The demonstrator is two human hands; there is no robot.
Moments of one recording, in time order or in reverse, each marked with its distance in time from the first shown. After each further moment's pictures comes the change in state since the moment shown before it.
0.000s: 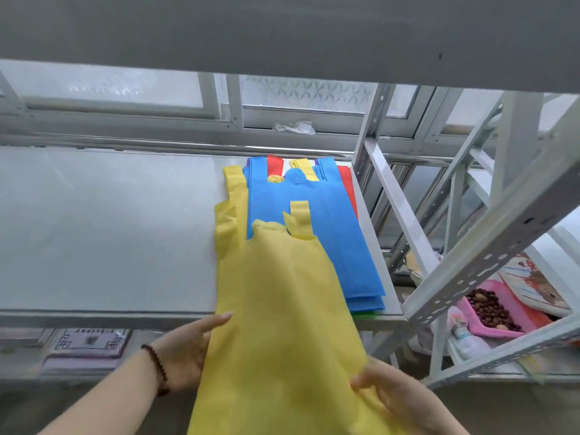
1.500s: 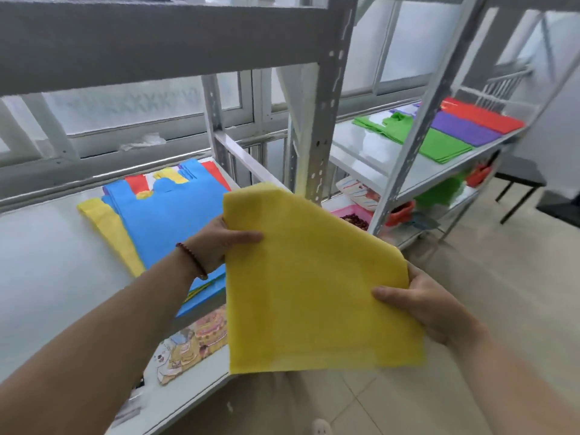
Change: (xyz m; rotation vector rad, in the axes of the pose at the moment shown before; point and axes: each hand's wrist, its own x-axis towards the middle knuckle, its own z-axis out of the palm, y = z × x) left_hand -0.005 0.064 0.167 0.589 -0.625 0.601; right_hand -0.146 0.076 -0.025 0.009 0.493 -0.771
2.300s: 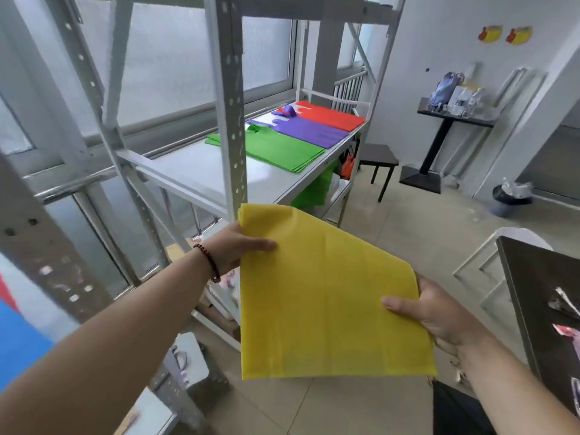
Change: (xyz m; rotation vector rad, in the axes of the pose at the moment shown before) left_hand 0.233 -0.021 0.276 0.197 -0.436 -0.152; right_hand -0.077 -0.015 -0.264 -0.015 0.483 -0.073
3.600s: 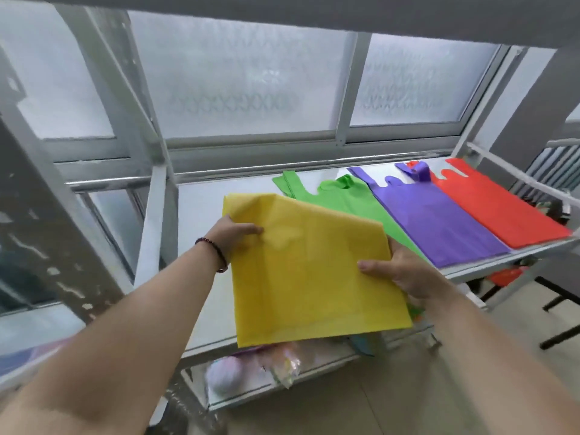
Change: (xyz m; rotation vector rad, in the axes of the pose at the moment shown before) left_hand 0.320 0.085 -0.124 -0.258 0.969 0.085; right_hand 0.558 -0.169 -0.077 -0.181 -0.700 0.011
